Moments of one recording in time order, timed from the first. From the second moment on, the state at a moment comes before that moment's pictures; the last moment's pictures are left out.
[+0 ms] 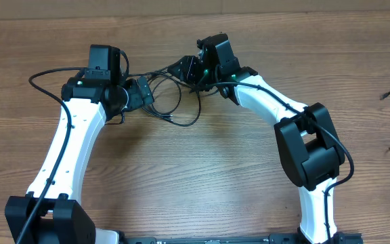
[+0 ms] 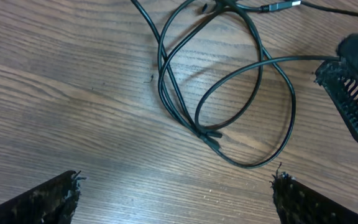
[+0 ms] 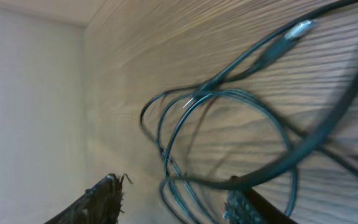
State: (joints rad) left arm -0.09 1.60 1.33 -0.89 0.08 -0.47; right arm 0.47 2.18 1.58 -0.07 -0.51 0.91
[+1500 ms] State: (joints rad) left arm -0.11 1.72 1.33 -0.89 0.09 -0.73; right arm -0.16 1.60 1.60 -0.17 0.25 0.19
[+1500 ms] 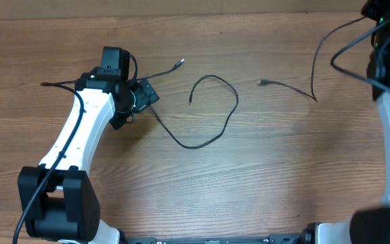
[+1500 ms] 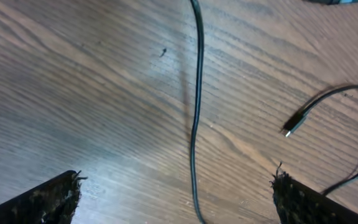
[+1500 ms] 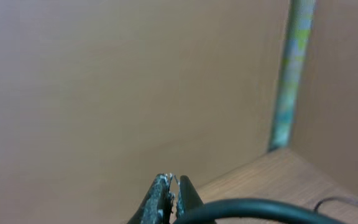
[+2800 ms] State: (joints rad) left arm -0.11 1.72 1.33 -0.89 0.06 -0.73; right arm -0.10 2.08 1.58 -0.76 -0.09 0.52
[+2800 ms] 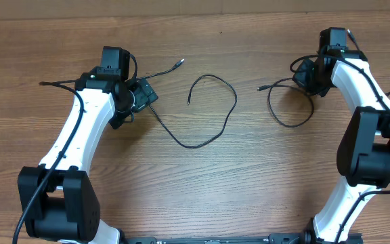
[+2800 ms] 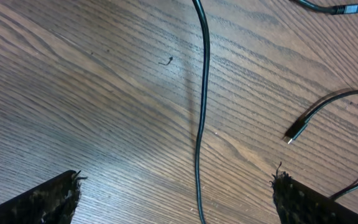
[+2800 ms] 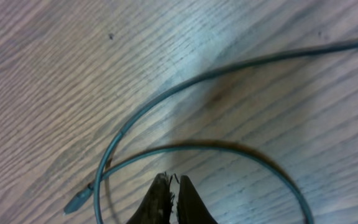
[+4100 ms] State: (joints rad) left arm -0.11 1.72 1.33 -0.89 0.05 -0.73; right arm -0.31 2.31 1.85 -0.45 0.30 0.28
